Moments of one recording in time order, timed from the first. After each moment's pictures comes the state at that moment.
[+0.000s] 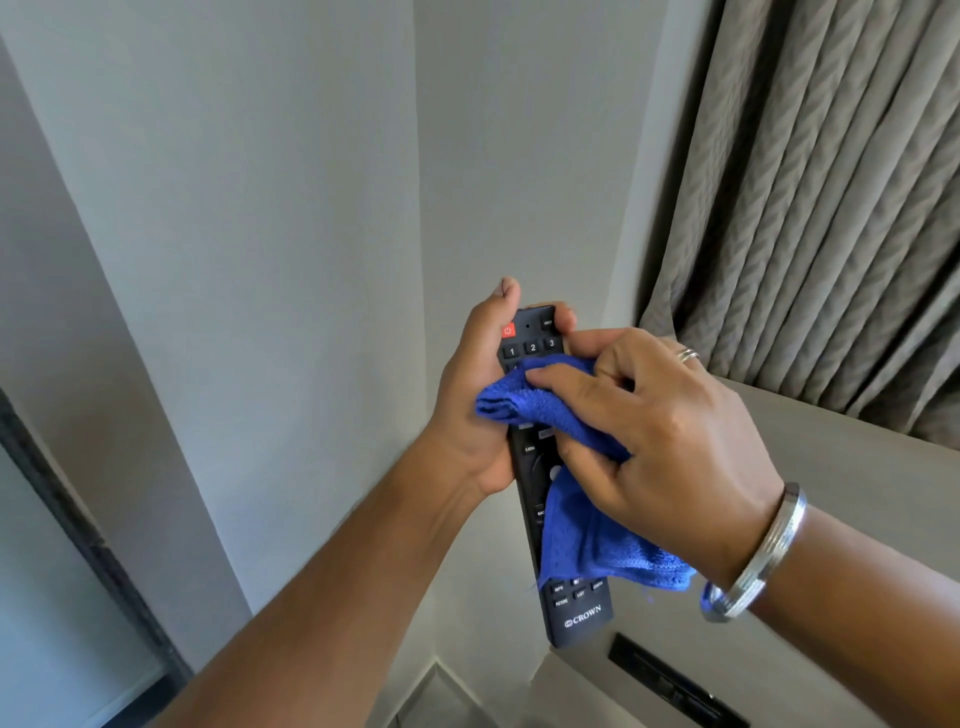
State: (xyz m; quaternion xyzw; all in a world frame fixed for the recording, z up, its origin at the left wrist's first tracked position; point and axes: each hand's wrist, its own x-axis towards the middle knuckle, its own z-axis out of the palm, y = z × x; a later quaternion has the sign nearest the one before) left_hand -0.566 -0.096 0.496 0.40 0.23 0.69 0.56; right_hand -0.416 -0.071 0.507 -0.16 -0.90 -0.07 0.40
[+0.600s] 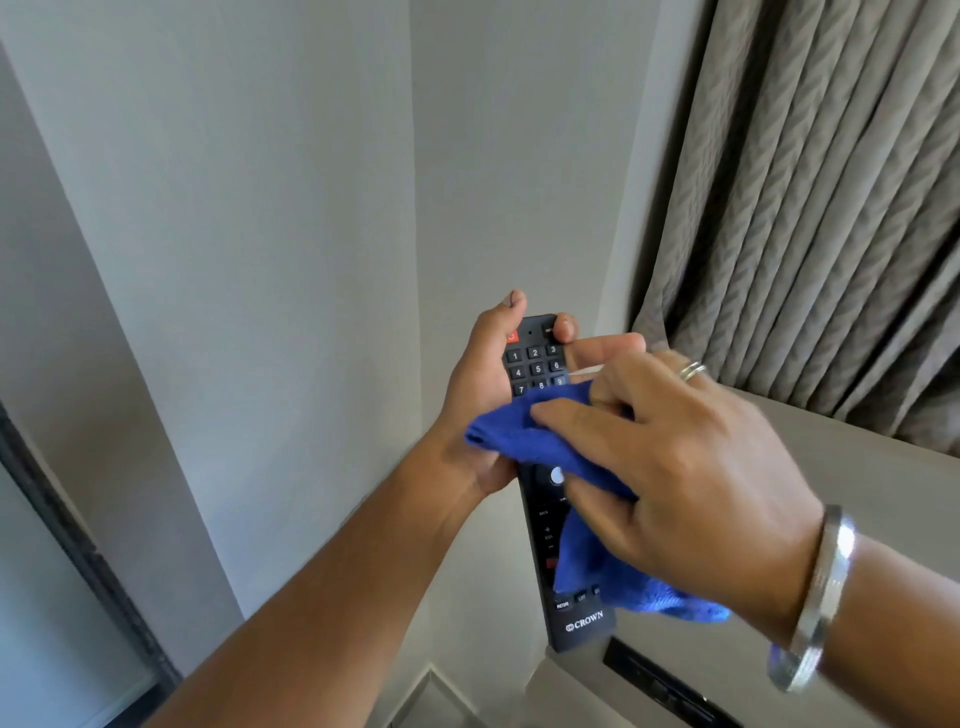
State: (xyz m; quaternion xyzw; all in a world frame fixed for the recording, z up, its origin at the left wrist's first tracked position) left_hand -0.567 -0.090 0.495 0.41 0.15 0.64 0.63; right_hand -0.400 -0.089 0.518 -0.14 -0.92 -0.14 0.35
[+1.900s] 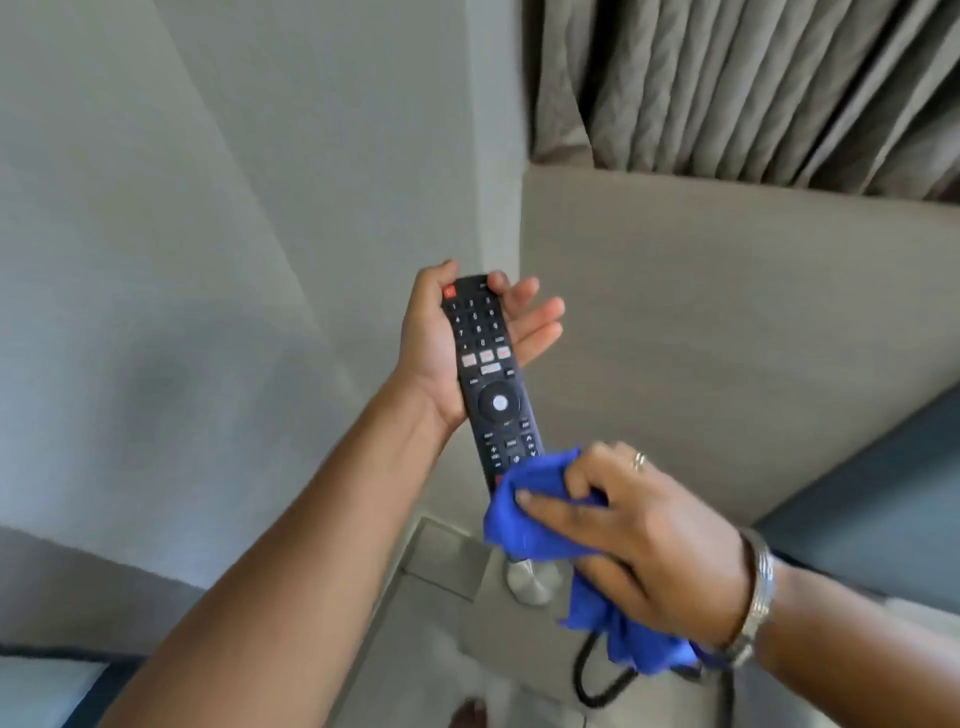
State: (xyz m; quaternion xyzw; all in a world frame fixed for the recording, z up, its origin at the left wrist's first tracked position) left_hand -0.546 0.011 0.374 0.21 0.27 0.63 0.70; right_hand -0.335 -0.055 0.347 -0.19 -0.95 0.14 0.20
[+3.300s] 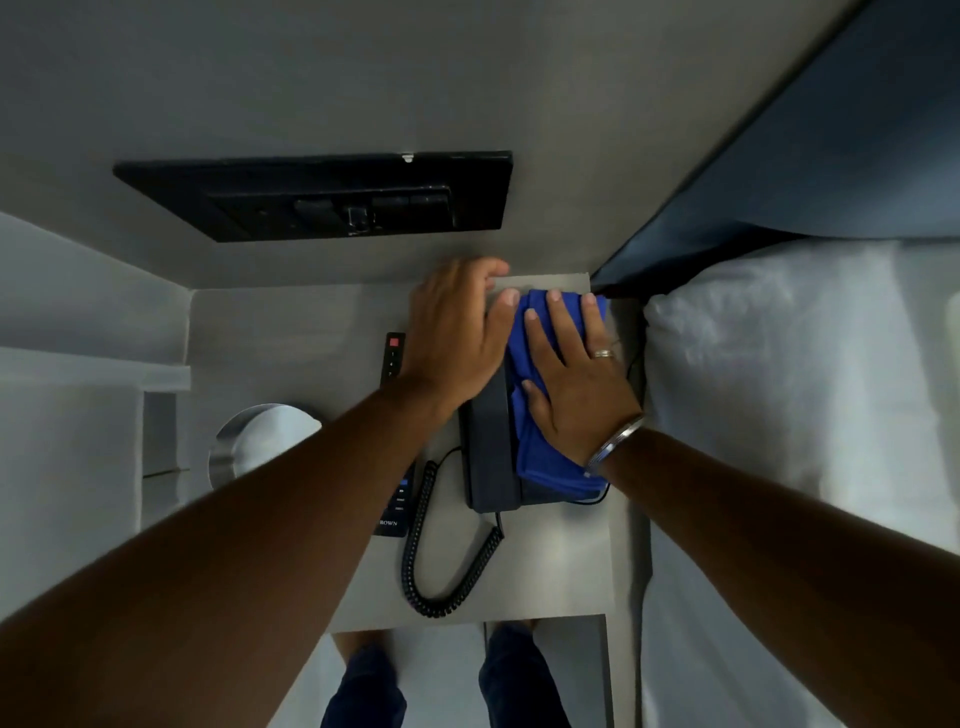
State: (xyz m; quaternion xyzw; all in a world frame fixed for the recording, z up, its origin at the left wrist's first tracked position) left_hand -0.284 0.112 -0.284 0.74 0.57 0.25 0.25; right_hand -0.119 0.046 -0.298 -0.62 -0.77 0.13 -0.04
